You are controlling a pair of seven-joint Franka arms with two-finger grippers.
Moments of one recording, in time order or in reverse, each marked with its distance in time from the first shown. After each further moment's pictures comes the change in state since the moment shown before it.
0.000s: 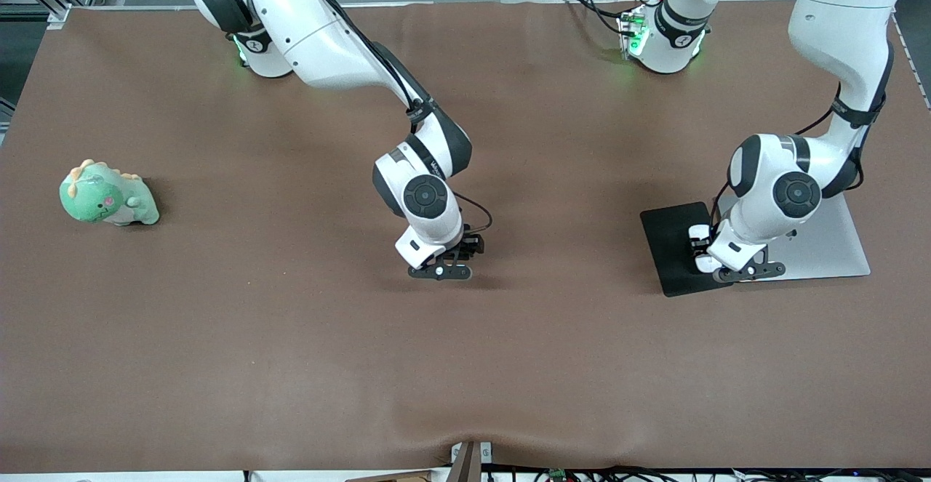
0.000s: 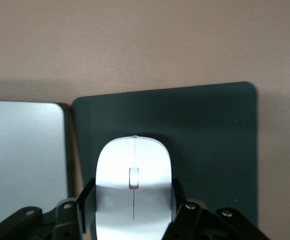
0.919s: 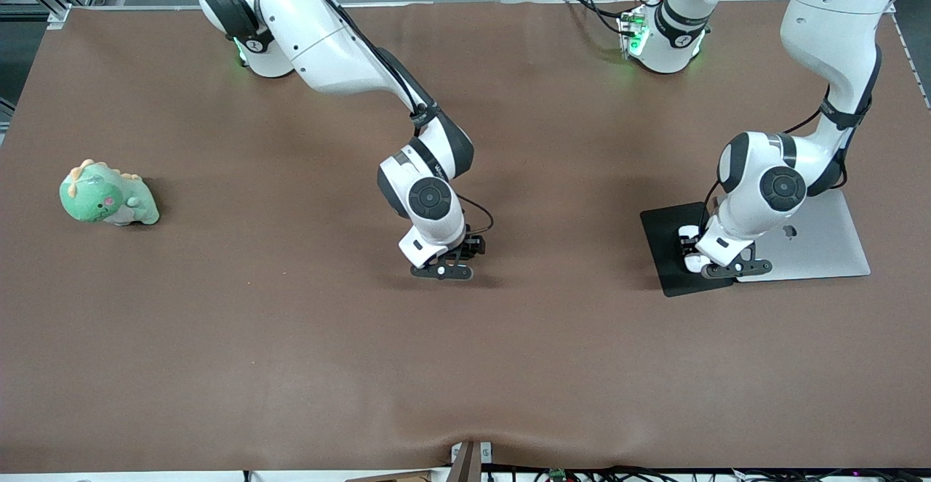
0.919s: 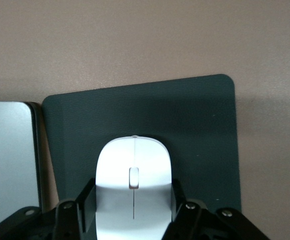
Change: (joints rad) left arm 0.000 0.007 -0.019 -0.029 0.000 0.058 0.000; right arm 0.011 0.030 0.000 0.001 0.000 0.026 0.035
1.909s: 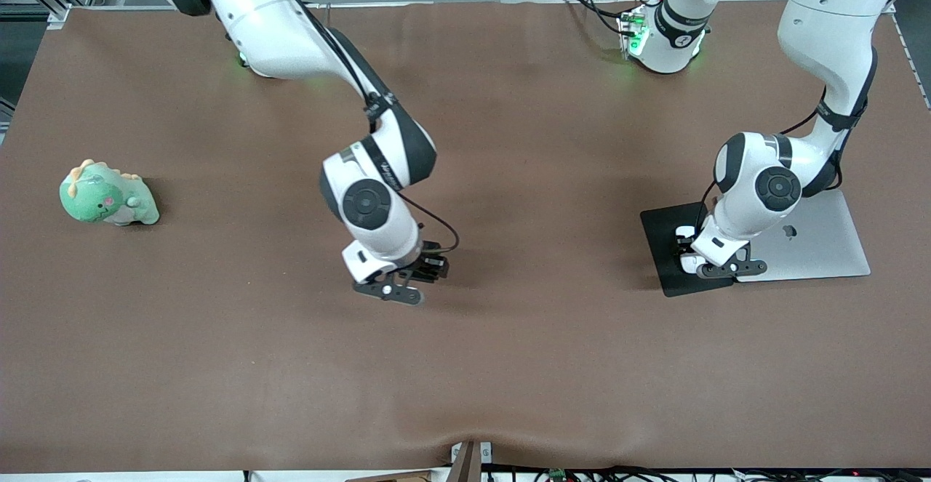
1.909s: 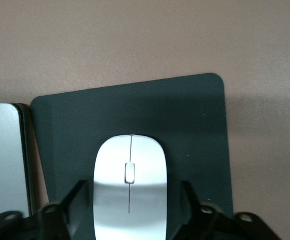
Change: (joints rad) left arm -0.001 0.006 -0.009 0.002 0.000 0.007 0.001; right arm -0.141 -0.209 -0.025 -0.031 -0.001 -0.128 0.029
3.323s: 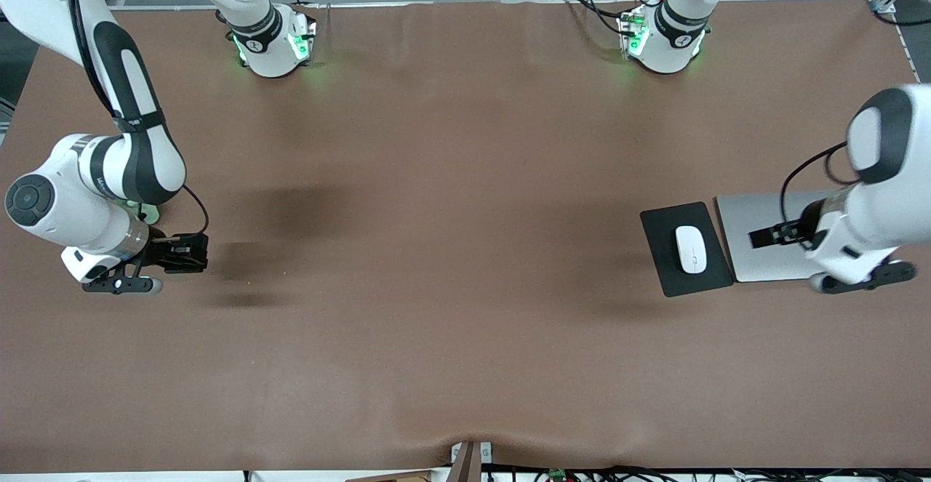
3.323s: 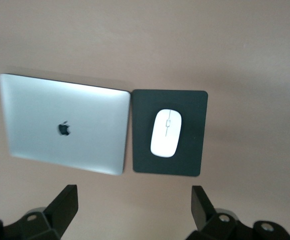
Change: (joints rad) left arm 0.015 -0.141 0.005 0.679 -0.081 -1.004 -0.001; right arm -0.644 -0.335 -0.006 -0.643 -0.073 0.256 -0.907
